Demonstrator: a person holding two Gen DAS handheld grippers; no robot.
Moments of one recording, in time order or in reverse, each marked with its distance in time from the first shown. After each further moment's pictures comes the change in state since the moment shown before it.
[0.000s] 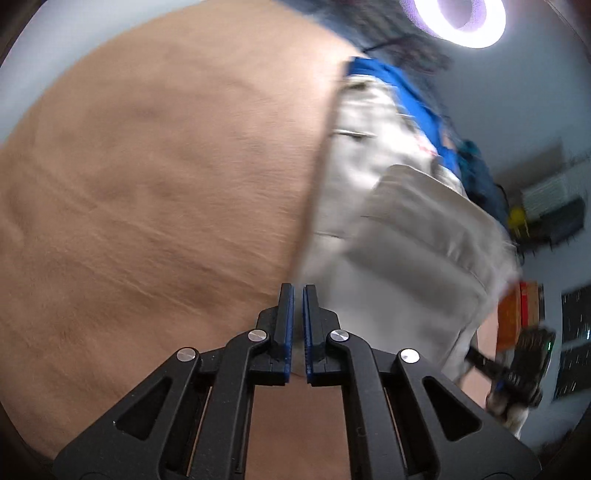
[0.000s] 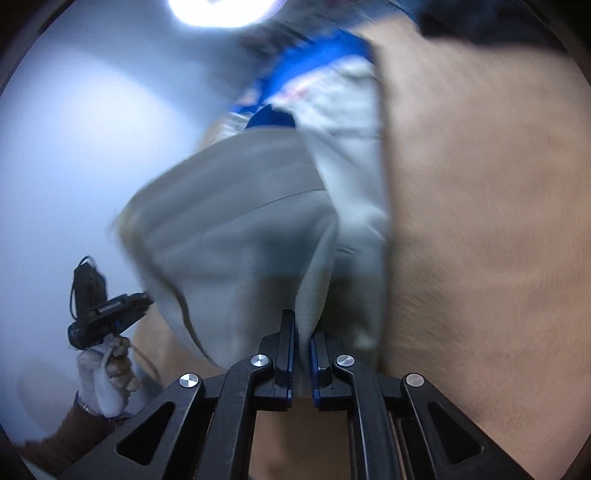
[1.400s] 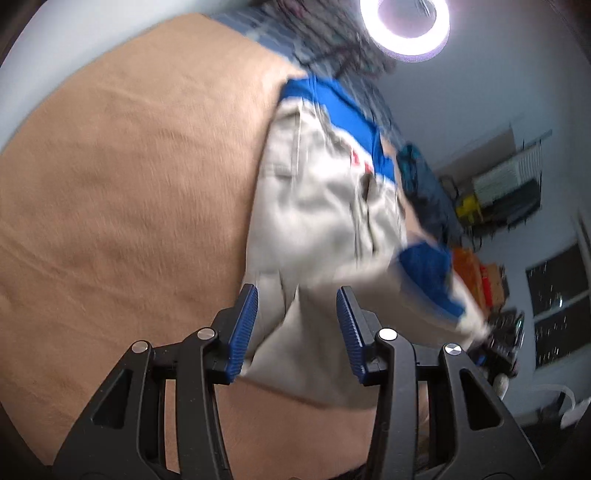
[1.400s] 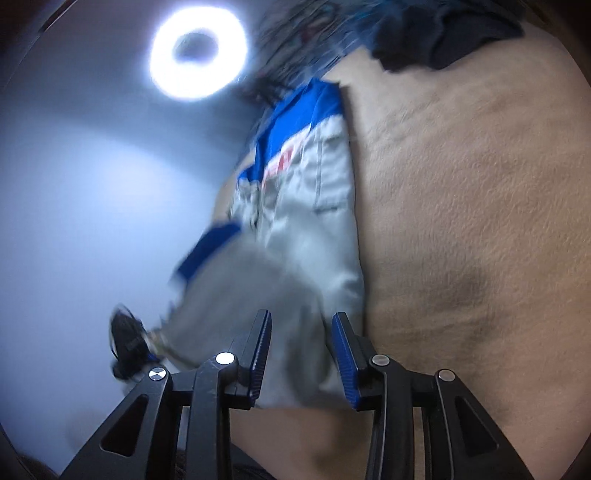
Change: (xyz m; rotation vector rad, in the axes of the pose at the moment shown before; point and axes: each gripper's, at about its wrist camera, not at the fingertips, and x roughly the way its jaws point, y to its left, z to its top) left arm -0.023 -0.026 0.023 0.139 0.008 -0.192; right arm -0.051 -0.025 0.029 0.086 -0.133 0.151
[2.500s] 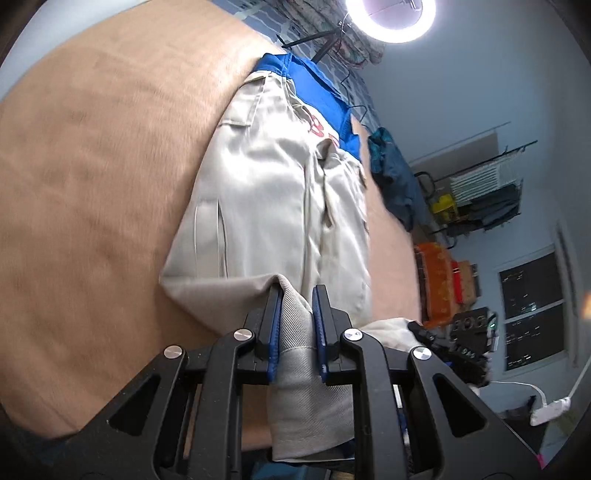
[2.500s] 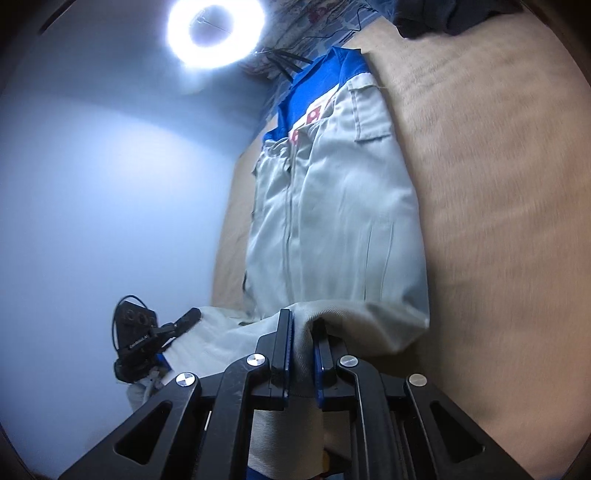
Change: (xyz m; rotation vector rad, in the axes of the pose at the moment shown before) left arm -0.027 -0.040 -0.034 -0.068 0.027 -0.091; right arm 0.027 0.037 -0.046 0.052 0.047 0.051
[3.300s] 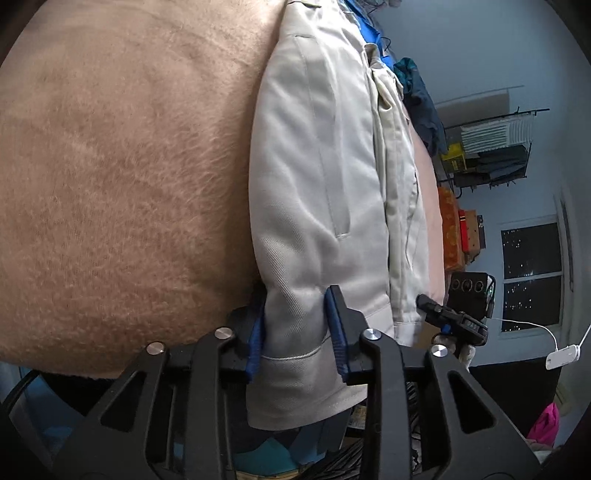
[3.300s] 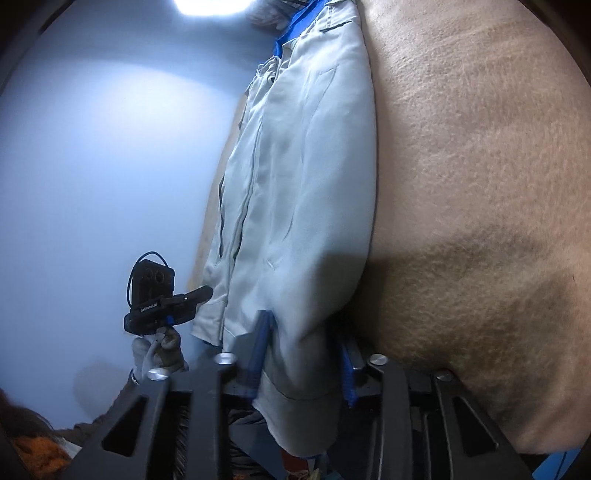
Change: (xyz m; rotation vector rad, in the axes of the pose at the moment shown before) left arm 0.006 0.077 -0.105 -0.009 0.232 -0.018; right arm 0.019 -0.049 -0.097 -0.053 0.170 0.072
